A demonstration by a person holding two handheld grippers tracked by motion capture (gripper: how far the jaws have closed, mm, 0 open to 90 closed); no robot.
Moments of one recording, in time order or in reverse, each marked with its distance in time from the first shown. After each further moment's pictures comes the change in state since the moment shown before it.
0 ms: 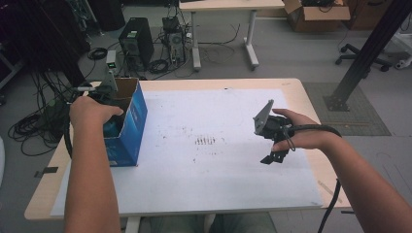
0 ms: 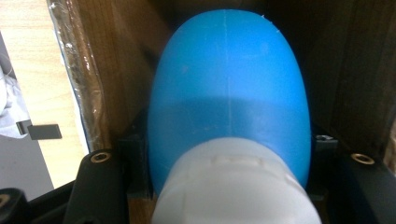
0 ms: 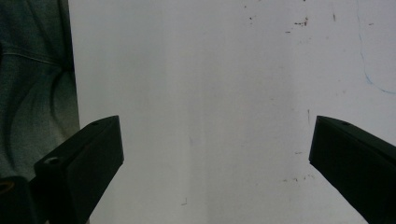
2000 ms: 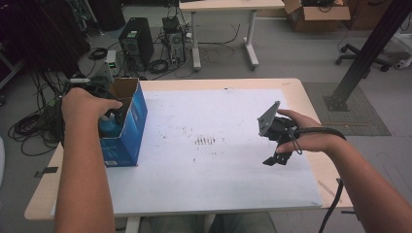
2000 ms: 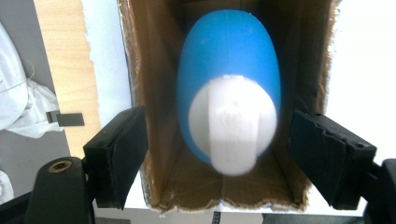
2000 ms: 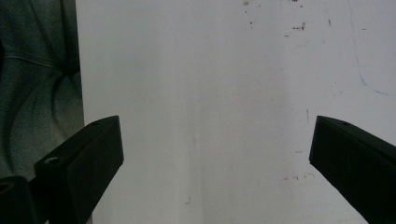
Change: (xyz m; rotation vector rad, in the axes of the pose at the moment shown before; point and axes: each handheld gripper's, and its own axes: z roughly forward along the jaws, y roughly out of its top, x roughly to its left) left arm -0.007 -0.016 -0.044 -0.051 0.041 0.000; right arm 0.008 -0.008 -0.006 -0.040 -0.018 -0.006
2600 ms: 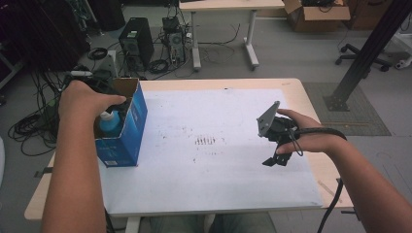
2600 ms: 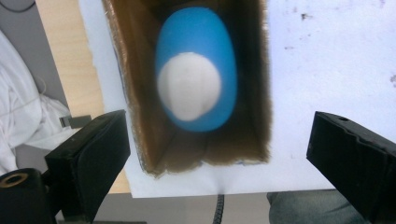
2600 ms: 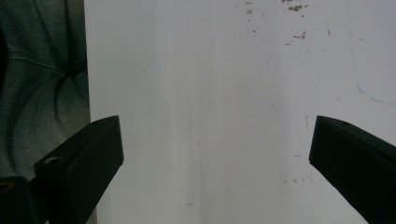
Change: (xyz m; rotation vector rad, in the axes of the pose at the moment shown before) left arm -0.019 -0.010 -0.033 -0.012 0.013 0.100; right arm 0.006 0.006 -0.006 -0.002 -0.008 -0.021
